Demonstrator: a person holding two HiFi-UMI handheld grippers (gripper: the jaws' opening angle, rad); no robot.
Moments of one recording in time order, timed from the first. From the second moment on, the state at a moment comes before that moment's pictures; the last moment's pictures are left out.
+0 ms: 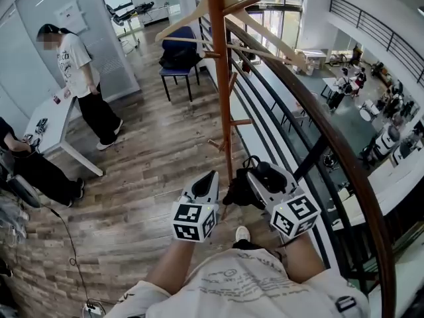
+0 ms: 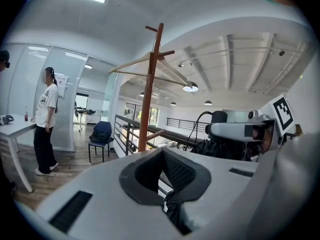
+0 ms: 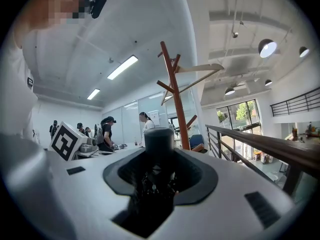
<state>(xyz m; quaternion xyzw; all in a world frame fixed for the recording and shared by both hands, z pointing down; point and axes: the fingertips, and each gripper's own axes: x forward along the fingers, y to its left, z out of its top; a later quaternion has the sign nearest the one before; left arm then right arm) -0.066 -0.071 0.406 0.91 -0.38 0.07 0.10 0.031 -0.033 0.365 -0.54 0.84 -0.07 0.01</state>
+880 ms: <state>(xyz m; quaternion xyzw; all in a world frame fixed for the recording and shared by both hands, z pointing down) -0.010 -0.200 0.426 0.89 -0.43 0.09 0.13 0.095 -0.158 0.383 -0.38 0.92 -0.06 -0.03</state>
